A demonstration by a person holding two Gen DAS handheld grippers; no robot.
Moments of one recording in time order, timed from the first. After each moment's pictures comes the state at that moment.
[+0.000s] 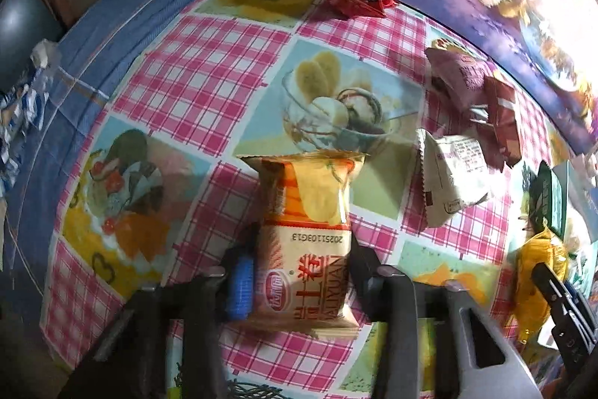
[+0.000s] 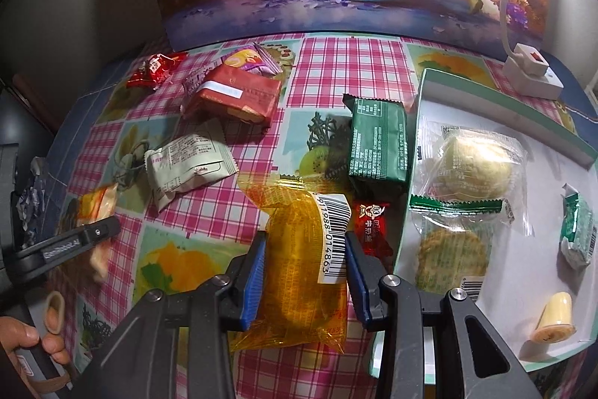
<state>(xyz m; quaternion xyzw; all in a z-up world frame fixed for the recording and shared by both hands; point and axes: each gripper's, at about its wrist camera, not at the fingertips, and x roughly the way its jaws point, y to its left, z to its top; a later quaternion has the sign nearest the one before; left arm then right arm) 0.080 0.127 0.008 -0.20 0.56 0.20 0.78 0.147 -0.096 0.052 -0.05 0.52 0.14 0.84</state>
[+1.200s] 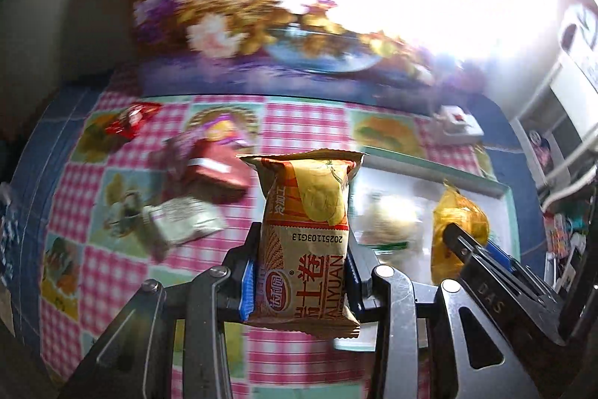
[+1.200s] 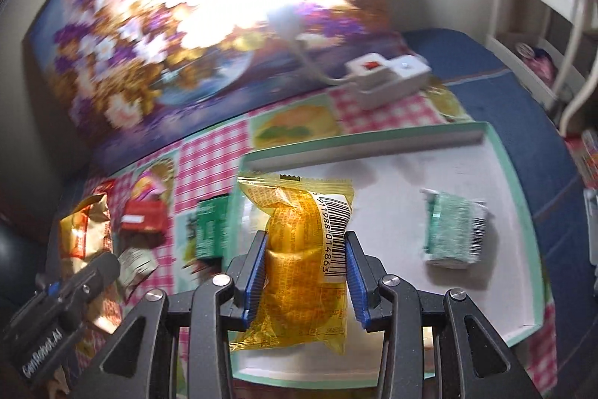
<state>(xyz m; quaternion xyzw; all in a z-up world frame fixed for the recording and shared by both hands) 0.148 -0.086 0.136 -0.09 0.50 0.06 0.86 0.170 -0.248 0.117 0.09 0.47 0.01 0.88</state>
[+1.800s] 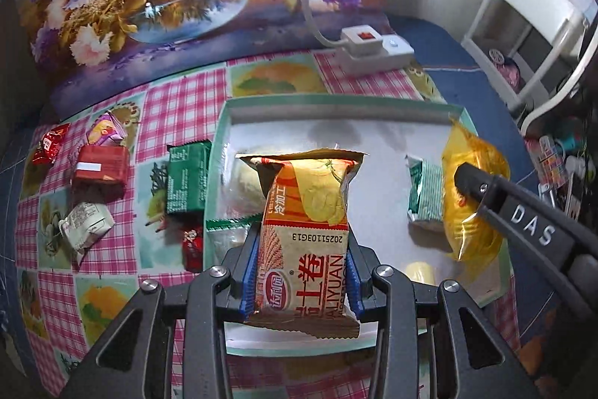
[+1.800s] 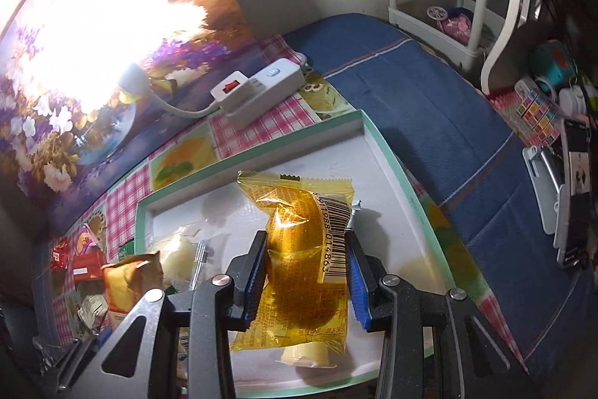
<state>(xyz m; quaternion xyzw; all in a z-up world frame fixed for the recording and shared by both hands) 0.163 -0.204 0.091 -0.01 0.54 -0.03 0.84 0.165 -0.346 0.115 0.15 0.47 -0.10 0.86</state>
